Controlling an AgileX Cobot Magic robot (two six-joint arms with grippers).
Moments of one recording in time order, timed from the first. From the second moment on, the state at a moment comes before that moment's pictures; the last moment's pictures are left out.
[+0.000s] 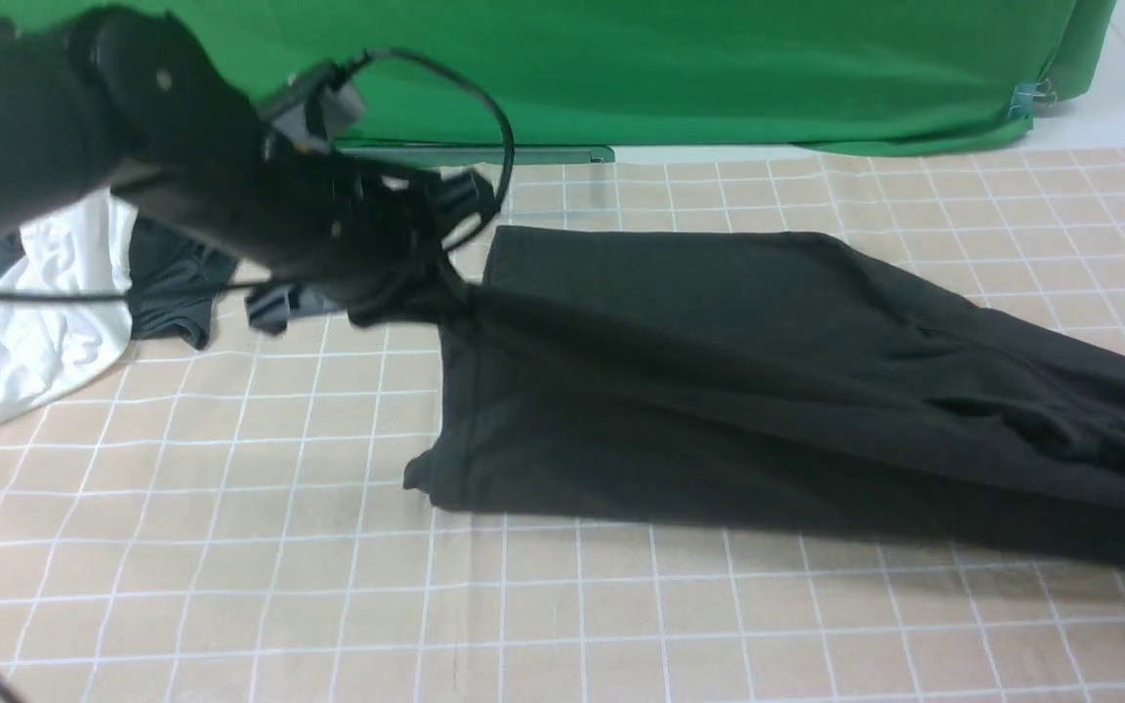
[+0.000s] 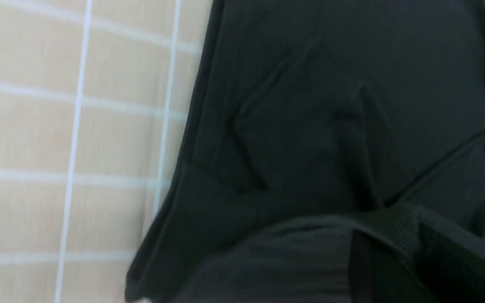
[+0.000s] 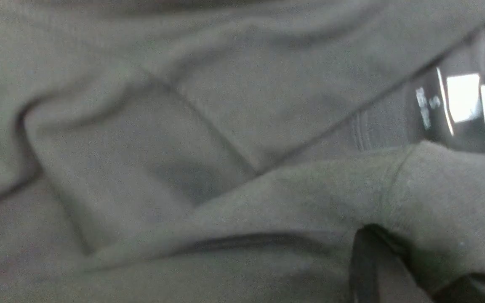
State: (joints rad) right arm -0.35 1.44 -0.84 -0.01 0.72 0.21; left arm -0.29 1.66 -1.29 -0.43 0.71 -0.21
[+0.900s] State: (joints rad) right arm -0.35 1.77 -1.05 0.00 0.35 0.23; left arm -0.20 2.16 -1.76 -0.47 0.61 -0.18
